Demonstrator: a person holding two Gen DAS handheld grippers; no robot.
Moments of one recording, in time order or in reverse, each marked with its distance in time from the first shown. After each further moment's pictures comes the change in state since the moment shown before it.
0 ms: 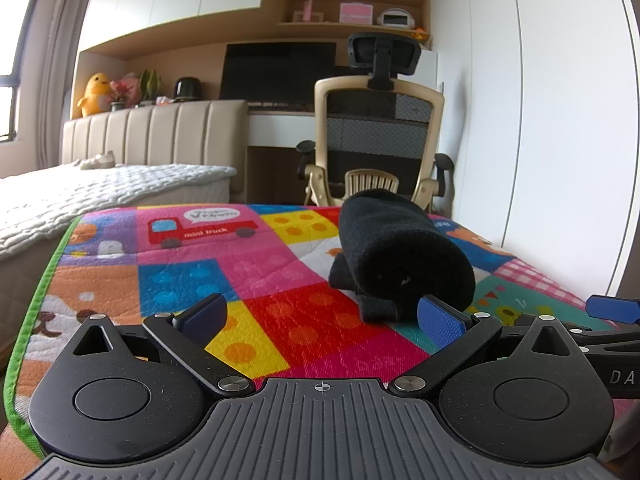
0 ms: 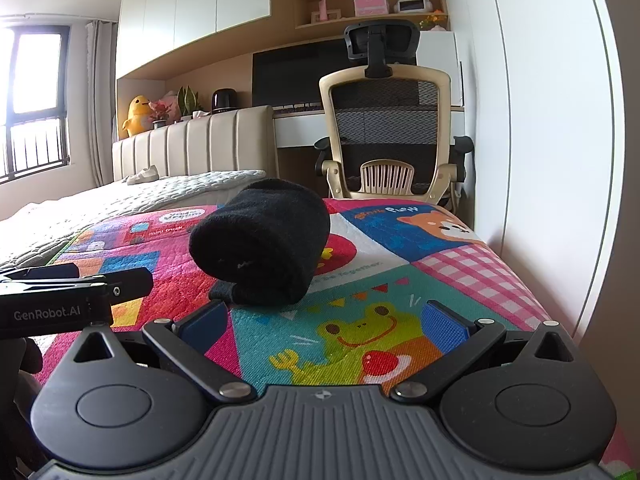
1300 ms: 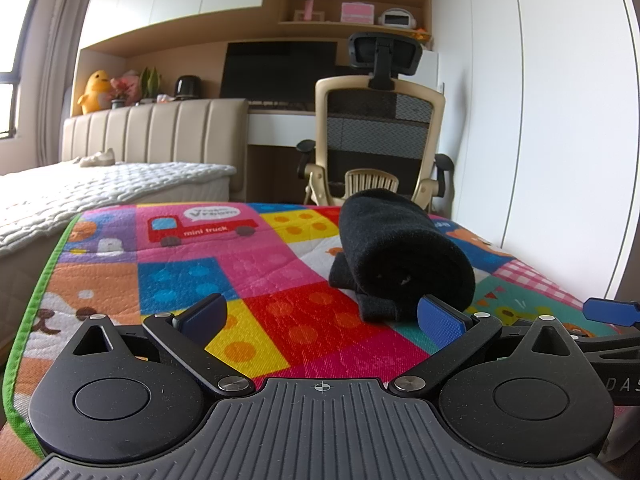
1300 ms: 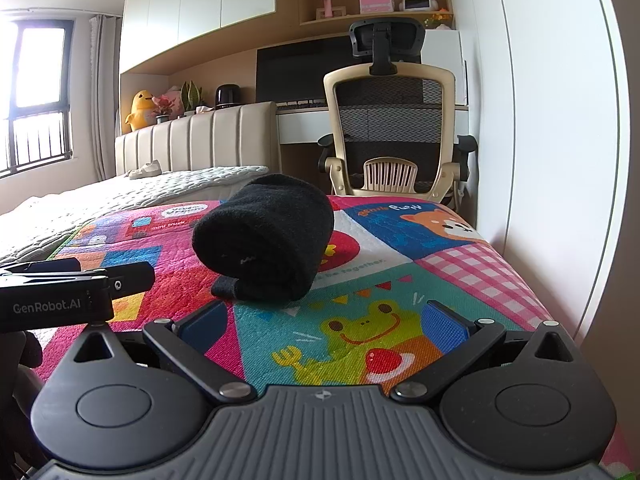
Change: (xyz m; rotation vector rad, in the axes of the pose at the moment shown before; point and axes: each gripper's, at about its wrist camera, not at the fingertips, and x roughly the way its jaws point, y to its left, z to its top) left arm 0.000 0.003 0.000 -0.008 0.001 -0.003; right arm 0.001 0.002 0.000 -0.015 0.009 0.005
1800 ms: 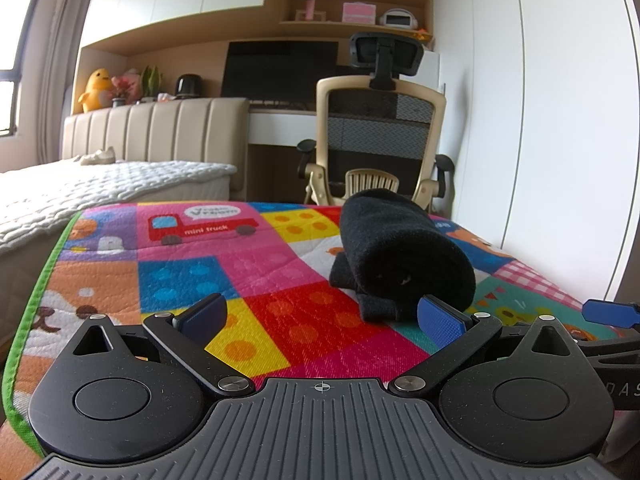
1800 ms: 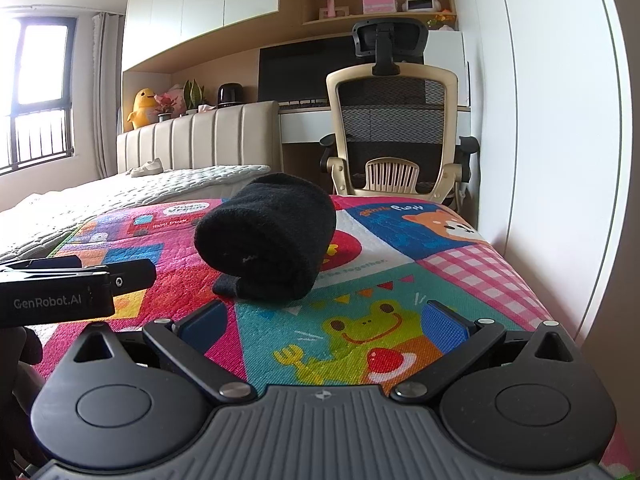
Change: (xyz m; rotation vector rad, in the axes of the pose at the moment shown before) left arm 0.000 0.000 0.000 -0.007 0.001 0.000; right arm 0.000 0.002 -0.001 -0.009 0.000 0.002
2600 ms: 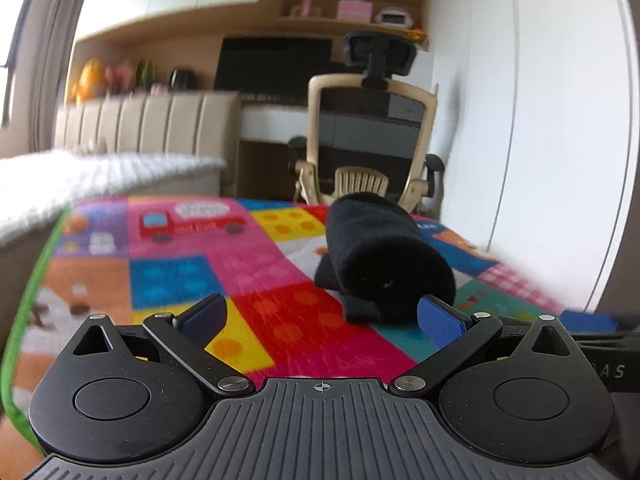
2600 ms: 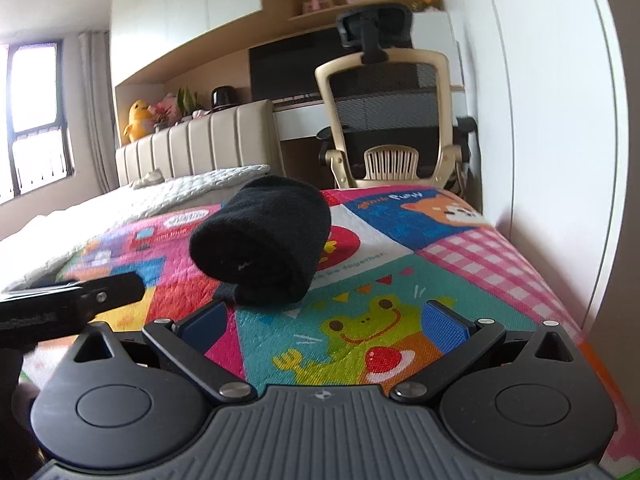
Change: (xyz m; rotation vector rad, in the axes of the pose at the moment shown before) left arm -0.009 0.002 0.011 -0.059 0.030 -0.039; right arm 0.001 -0.021 0.009 0.130 0.027 0.034
